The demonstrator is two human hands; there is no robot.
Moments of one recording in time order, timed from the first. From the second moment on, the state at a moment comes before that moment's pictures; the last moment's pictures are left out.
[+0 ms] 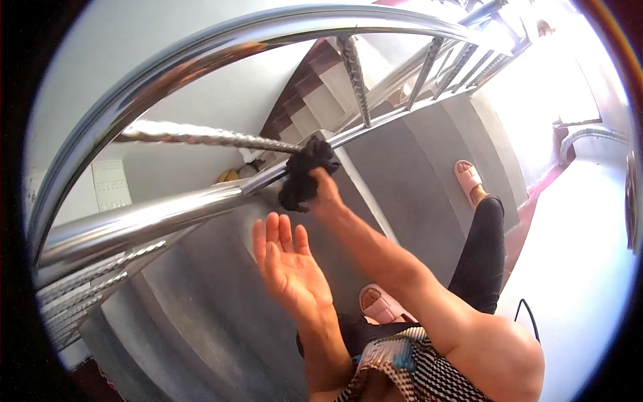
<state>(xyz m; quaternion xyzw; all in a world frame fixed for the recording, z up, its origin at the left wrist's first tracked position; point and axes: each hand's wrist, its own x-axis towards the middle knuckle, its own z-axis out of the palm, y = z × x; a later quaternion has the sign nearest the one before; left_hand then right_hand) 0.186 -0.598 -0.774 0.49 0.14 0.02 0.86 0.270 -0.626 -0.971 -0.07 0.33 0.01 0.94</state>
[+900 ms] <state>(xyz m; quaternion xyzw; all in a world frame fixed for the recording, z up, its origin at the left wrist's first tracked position) 0.210 -0.606 -0.806 0.55 0.20 -0.04 0.81 0.271 -0.672 -1.020 -0.26 0.39 -0.10 0.88</state>
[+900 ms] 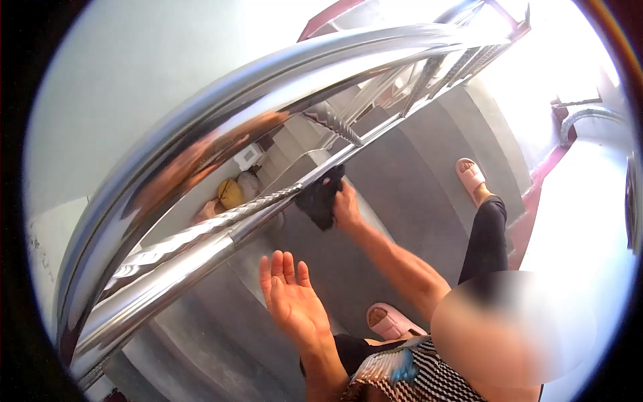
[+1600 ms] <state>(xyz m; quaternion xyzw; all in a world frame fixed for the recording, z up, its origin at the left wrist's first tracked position) 0.194 -0.606 -0.792 0.51 0.17 -0.06 0.84 0.304 -0.744 -1.002 -0.87 0.33 -0.02 0.37</state>
